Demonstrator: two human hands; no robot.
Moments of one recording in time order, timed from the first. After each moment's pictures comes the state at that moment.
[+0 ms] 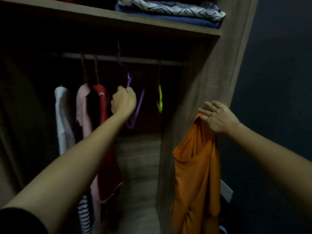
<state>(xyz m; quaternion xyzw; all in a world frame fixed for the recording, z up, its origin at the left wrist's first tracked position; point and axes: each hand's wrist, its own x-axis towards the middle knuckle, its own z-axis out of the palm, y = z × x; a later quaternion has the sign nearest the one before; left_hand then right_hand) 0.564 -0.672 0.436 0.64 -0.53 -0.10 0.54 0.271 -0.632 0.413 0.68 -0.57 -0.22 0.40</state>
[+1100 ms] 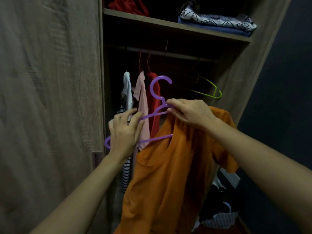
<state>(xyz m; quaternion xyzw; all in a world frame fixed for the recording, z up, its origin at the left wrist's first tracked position) 0.728 -0.443 0.300 0.48 -0.65 0.26 0.53 0.507 -0.469 0.406 0.86 -0.35 0.21 0.31</state>
